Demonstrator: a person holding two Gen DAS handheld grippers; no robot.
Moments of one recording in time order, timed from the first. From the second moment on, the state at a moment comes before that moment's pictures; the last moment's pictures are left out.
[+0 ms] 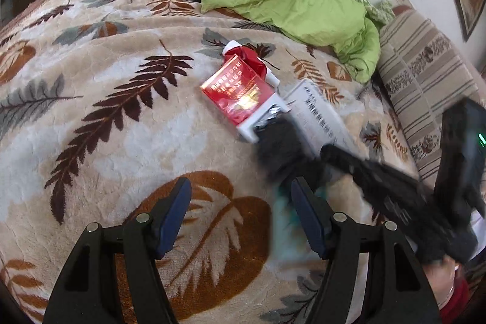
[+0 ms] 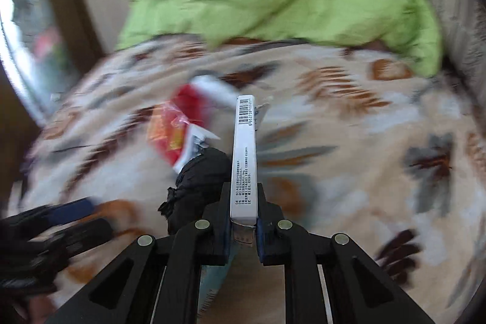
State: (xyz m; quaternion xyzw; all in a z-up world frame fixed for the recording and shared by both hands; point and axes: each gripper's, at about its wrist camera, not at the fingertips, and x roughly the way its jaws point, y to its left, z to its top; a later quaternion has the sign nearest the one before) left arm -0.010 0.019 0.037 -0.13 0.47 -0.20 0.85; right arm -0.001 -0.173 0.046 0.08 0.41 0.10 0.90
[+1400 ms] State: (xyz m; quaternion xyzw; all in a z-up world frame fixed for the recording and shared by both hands) left arm -0.067 0.026 0.095 -0.07 0.34 -0.15 0.92; right arm -0.098 -0.174 0.085 0.12 0.33 0.03 0.94
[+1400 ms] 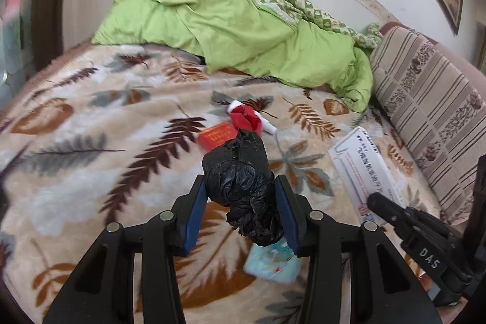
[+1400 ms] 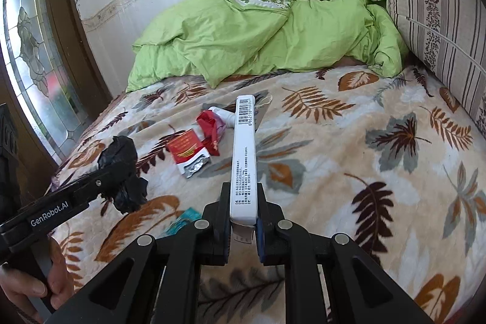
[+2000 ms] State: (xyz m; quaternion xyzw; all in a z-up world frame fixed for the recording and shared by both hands) left arm -0.086 0.032 0.064 -0.04 0.36 -0.07 0.93; right arm -0.107 -0.145 0.071 0.08 0.35 0.06 0.93
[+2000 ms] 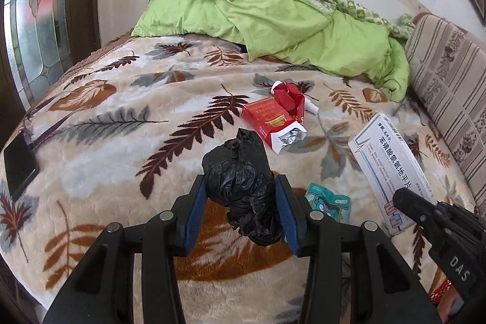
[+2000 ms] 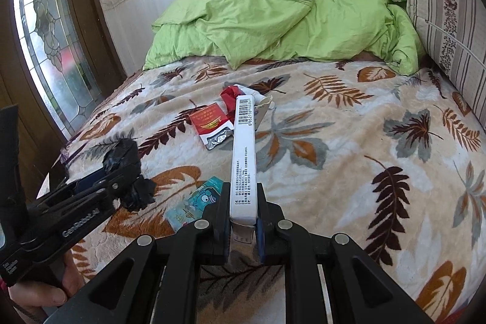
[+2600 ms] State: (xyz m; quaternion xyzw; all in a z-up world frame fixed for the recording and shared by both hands) left arm -0.092 0.020 0.068 0.02 0.33 -0.06 0.94; right arm -0.105 -0.142 0.068 0.08 0.35 0.07 0.93
